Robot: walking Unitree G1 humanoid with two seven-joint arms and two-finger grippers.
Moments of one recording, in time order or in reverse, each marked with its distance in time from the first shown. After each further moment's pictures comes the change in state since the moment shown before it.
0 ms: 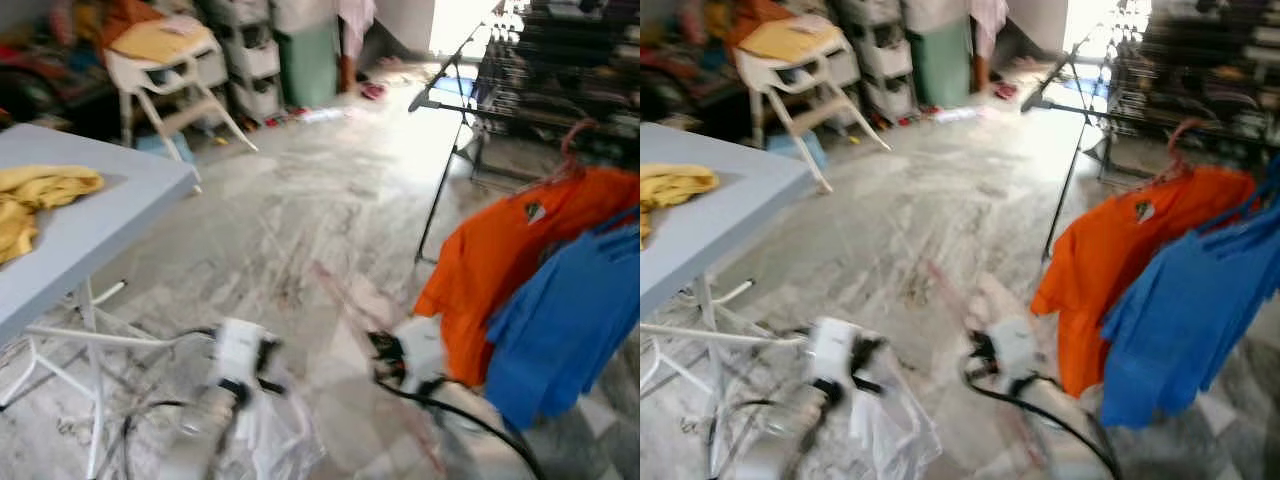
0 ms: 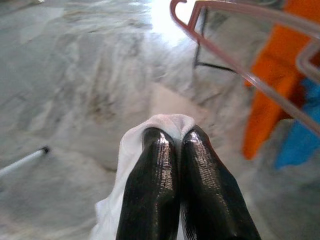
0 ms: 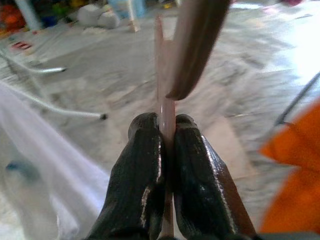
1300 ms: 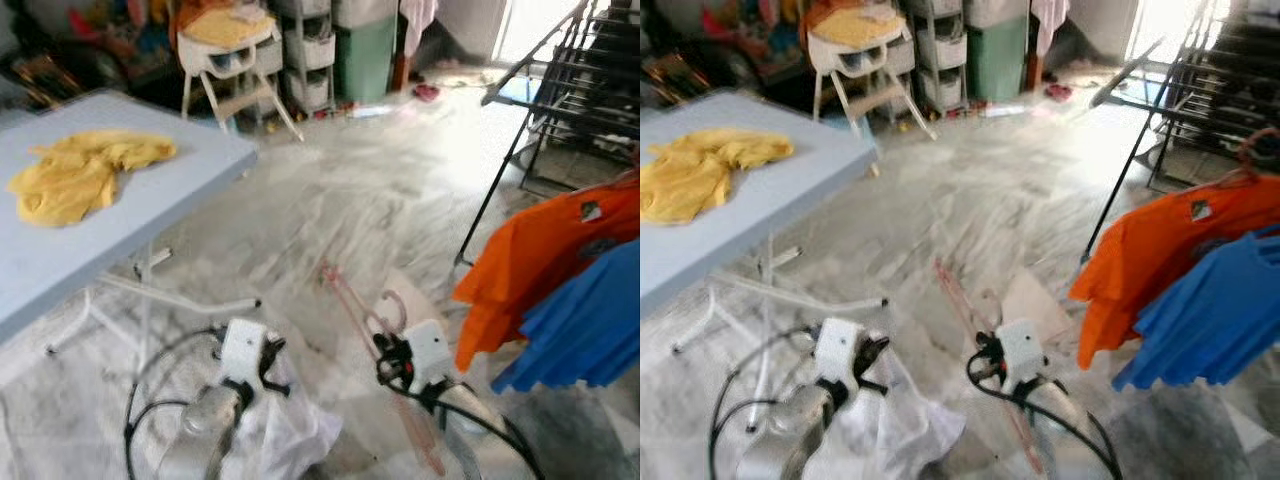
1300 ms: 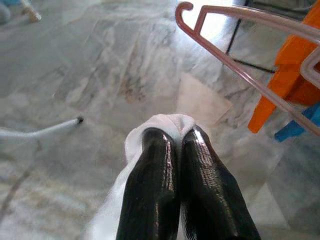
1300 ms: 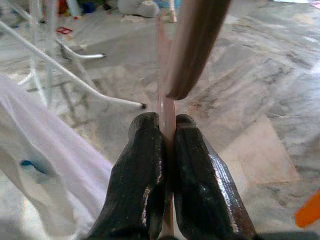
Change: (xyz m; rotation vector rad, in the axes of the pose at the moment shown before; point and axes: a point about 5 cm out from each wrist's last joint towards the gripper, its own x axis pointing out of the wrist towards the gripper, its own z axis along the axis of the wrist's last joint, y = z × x) left arm -0.003 0.008 -0.002 0.012 0.010 0.030; right arm 0.001 0.010 -0.004 0.030 0.005 0.024
